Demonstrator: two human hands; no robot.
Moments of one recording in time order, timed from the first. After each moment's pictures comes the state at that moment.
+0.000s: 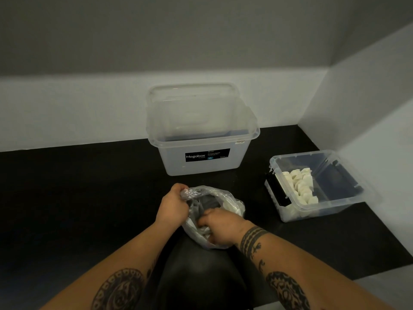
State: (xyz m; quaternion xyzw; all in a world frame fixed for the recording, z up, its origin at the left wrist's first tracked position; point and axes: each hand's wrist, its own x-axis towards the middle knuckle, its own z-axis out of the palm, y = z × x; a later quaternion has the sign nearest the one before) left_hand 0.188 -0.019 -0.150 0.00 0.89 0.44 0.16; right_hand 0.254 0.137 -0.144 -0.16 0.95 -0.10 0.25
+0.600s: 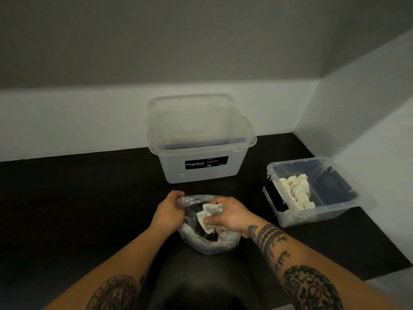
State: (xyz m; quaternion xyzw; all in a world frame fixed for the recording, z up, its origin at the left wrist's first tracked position) left_hand 0.188 -0.035 -0.137 0.02 0.86 0.47 0.20; right_hand 0.257 0.154 -0.110 0.16 0.78 -0.58 0.19
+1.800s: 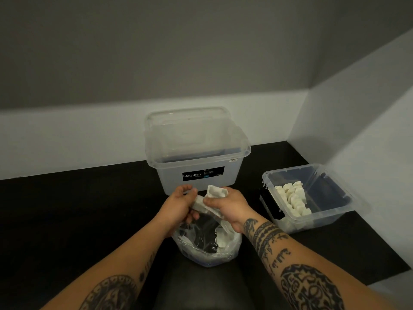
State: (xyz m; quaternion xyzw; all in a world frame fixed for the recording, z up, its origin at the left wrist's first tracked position) left_hand 0.176 -0.010 -0.097 0.04 0.71 0.65 0.28; right_hand 0.242 0.146 -0.071 0.24 0.65 -0.72 0.04
